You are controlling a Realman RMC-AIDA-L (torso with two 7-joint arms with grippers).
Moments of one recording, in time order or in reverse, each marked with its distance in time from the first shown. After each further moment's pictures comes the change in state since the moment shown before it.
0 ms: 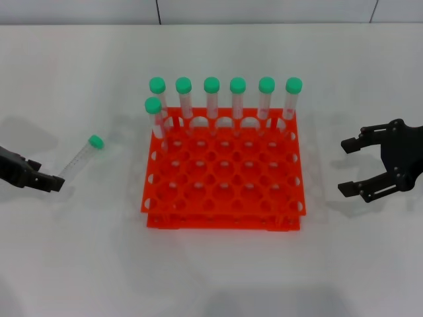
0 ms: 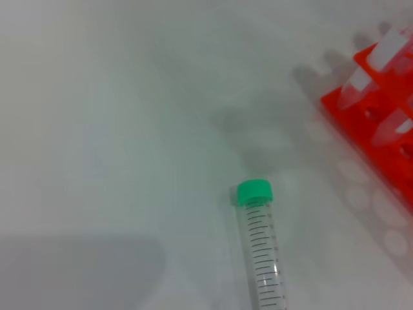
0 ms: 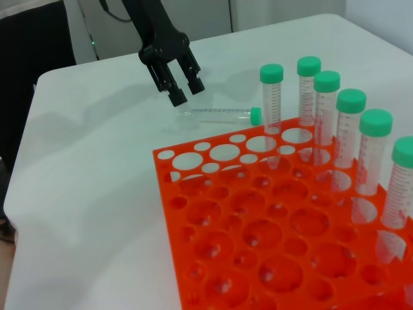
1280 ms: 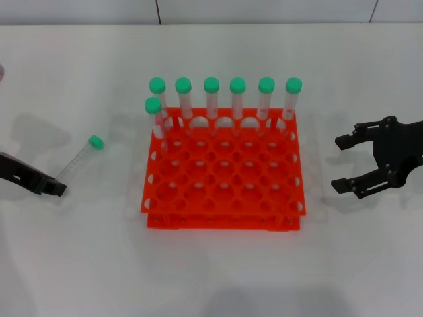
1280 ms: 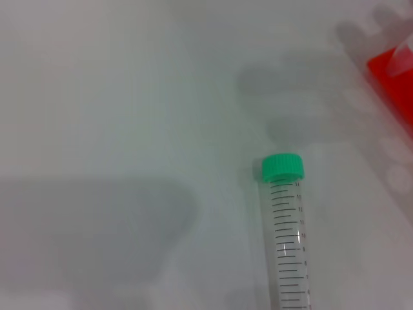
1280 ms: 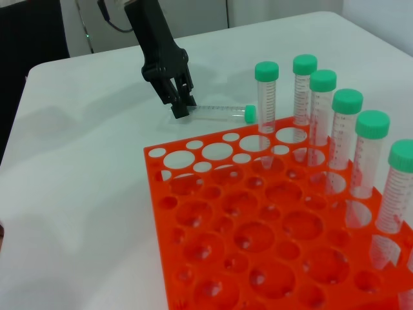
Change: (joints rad) left arm -0.055 -0.017 0.061 -0.111 0.094 -0.102 -0.114; right arm 0.012 0.012 -0.014 -0.002 -0.012 0.034 0.000
